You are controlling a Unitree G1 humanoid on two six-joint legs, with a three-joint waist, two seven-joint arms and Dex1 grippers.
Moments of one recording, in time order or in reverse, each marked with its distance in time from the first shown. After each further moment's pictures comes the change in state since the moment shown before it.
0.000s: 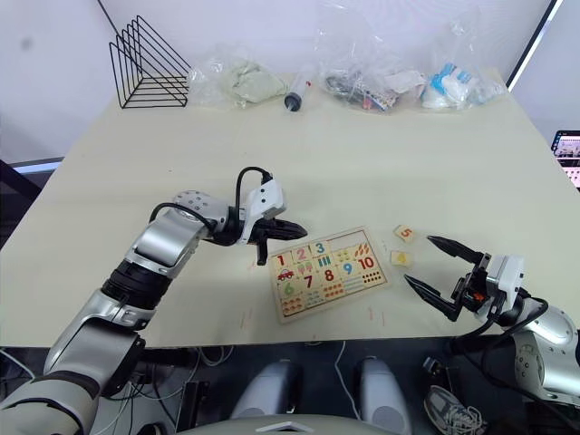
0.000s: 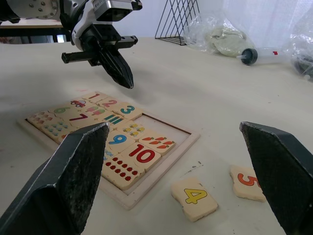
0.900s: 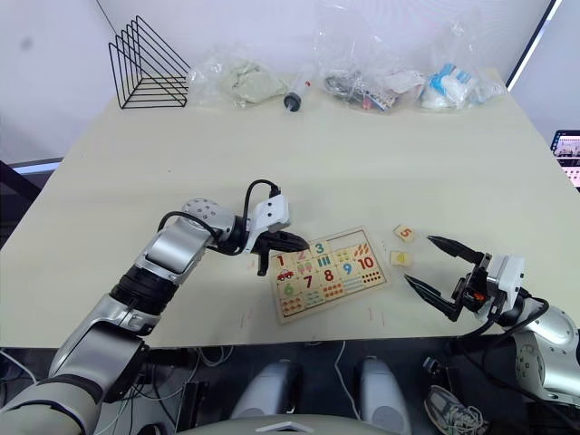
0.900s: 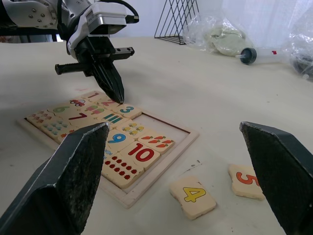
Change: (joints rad) left arm 0.026 -0.014 -0.031 0.027 0.059 -0.060 -0.059; right arm 0.001 -0.004 0.000 0.000 0.000 0.000 -0.001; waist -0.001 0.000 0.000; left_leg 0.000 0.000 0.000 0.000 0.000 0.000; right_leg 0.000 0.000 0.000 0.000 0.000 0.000
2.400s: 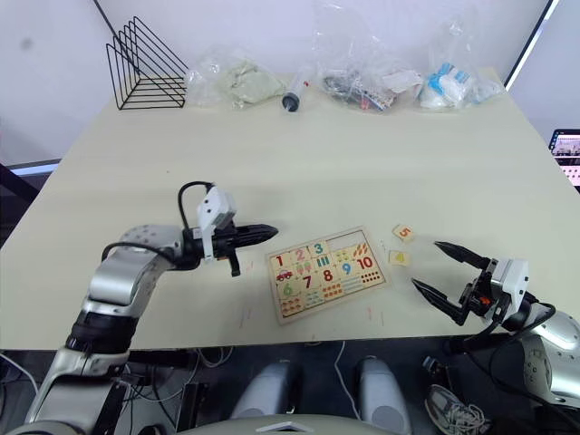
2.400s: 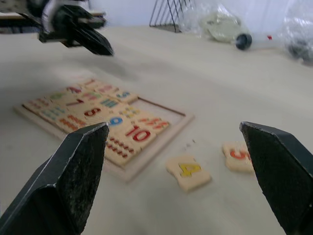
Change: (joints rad) left arm 0.331 0.029 0.379 -0.212 -0.210 0.043 0.166; right arm 0.019 -0.032 -0.022 0.062 -0.015 -0.008 -0.005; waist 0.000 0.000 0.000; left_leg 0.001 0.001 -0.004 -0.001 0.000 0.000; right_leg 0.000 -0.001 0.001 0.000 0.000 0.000
